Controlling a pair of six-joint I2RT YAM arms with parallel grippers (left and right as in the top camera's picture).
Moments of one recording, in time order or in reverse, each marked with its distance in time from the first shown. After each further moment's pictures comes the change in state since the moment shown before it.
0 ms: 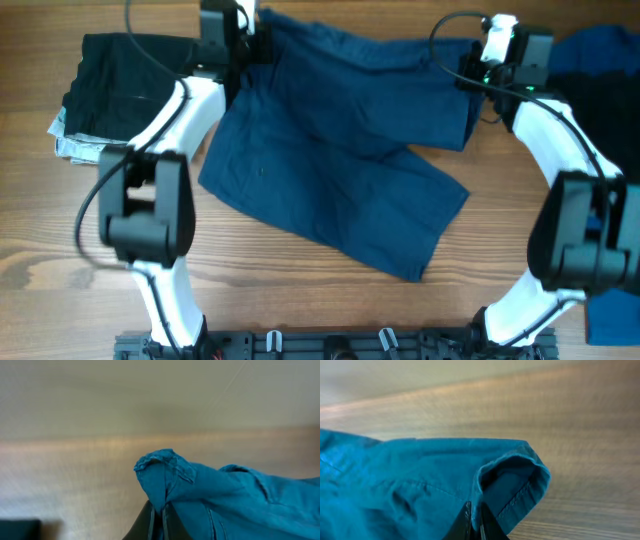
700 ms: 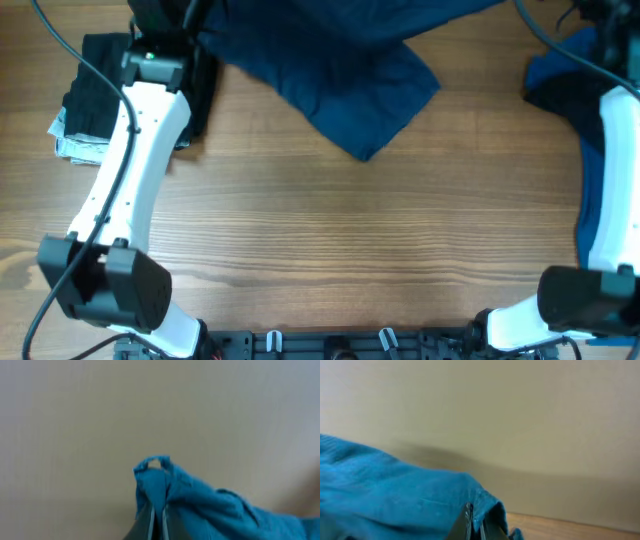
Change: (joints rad) left arm 0.000 -0.322 0.142 0.130 0.034 -0.155; right arm -0.076 -0.190 0.633 -0.390 -0.207 -0.055
